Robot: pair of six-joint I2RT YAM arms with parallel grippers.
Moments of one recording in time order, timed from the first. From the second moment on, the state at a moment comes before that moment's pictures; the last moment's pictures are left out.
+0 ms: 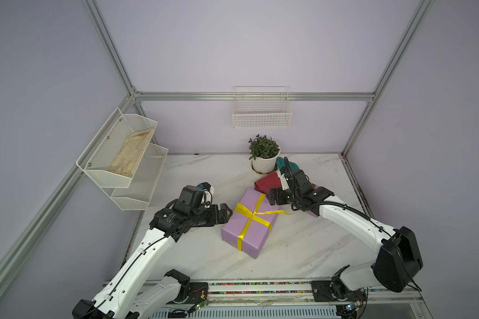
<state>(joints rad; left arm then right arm) -0.44 0.97 0.98 -0.89 0.31 -0.54 0.53 1.47 1.14 -0.45 -0.04 0.36</state>
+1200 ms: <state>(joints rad) -0.45 1.52 1.21 -0.77 0.15 -0.40 0.50 1.14 0.82 -0.55 -0.22 0.50</state>
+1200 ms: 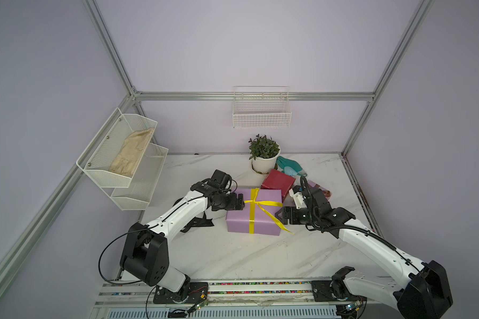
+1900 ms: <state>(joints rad) -0.55 1.47 1.32 -0.78 -0.06 0.07 0.63 1.51 1.24 -0.61 -0.13 0.23</state>
